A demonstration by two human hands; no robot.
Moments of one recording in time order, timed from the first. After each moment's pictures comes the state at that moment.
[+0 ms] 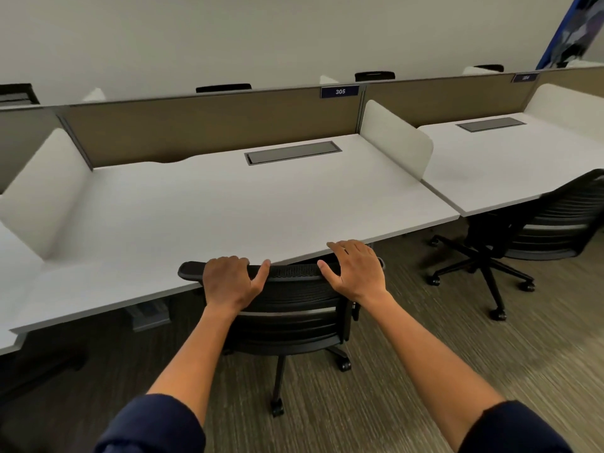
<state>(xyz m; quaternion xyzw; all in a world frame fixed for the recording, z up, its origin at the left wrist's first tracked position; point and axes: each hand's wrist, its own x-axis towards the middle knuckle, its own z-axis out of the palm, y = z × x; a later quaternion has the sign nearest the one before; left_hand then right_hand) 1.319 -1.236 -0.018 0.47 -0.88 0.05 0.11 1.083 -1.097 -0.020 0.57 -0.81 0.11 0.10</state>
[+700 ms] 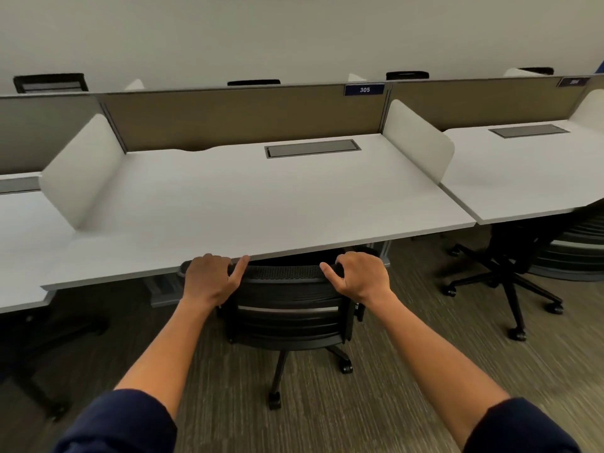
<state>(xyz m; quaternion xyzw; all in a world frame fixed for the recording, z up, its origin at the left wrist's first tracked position) 1.352 -1.212 -0.025 0.49 -0.87 0.01 0.11 1.062 -1.069 -0.020 0.62 -0.78 0.06 0.07</state>
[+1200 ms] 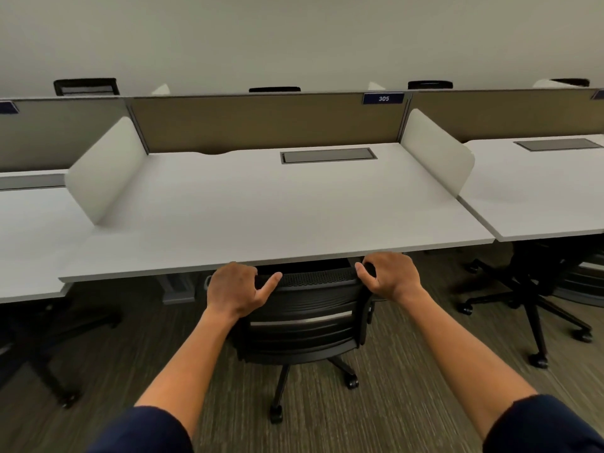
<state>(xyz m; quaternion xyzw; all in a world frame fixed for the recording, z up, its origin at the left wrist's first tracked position) 1.320 -1.172 -0.015 0.47 -0.87 0.04 0.14 0.995 -1.074 -0.016 0.66 -0.74 0.08 0.10</state>
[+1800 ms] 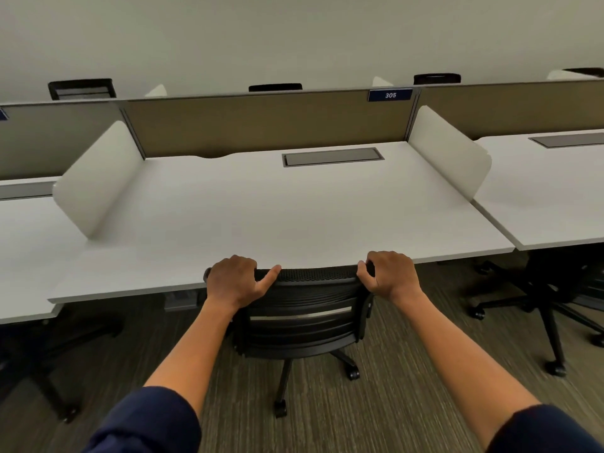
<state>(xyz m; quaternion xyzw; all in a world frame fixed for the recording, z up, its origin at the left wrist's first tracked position) 1.295 -1.251 -0.006 0.48 -0.87 0.05 0.09 0.986 -1.136 -0.020 0.62 -0.77 0.11 0.08</state>
